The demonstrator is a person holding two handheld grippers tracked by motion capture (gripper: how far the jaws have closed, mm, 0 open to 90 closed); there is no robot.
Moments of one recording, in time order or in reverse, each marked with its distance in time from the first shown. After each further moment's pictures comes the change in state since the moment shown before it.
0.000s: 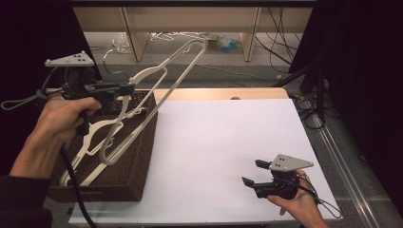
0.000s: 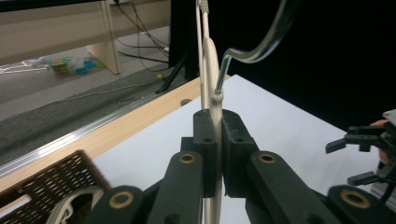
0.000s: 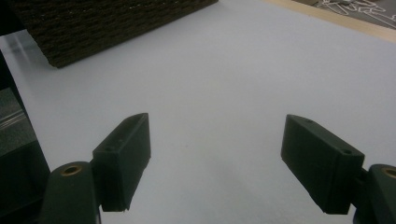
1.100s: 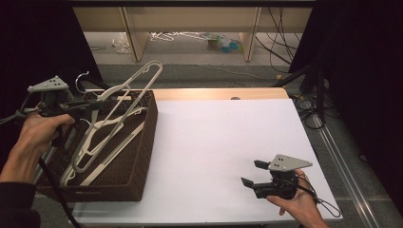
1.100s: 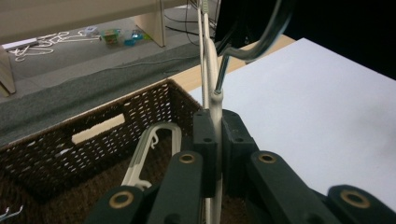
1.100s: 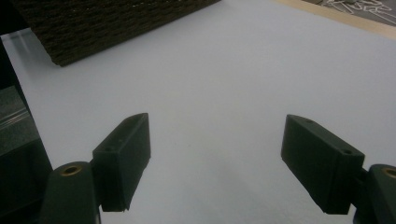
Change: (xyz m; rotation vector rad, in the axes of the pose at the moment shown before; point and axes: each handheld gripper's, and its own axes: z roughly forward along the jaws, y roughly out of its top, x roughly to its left) left arm 0.088 -0.084 -0.020 0.072 0.156 -0.028; right arm 0.000 0.000 0.002 0.008 0.009 -0.003
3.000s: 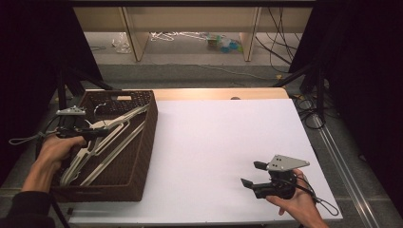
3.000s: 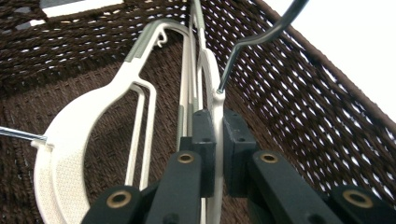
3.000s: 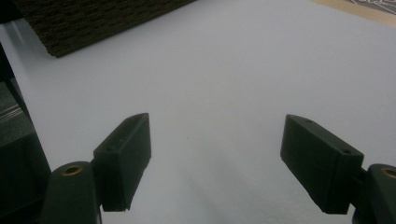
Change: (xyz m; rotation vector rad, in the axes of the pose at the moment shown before) left arm 0.024 -0.079 0.043 0.219 0.030 -0.130; right arm -0.002 -0.004 0.005 0.028 0.005 0.005
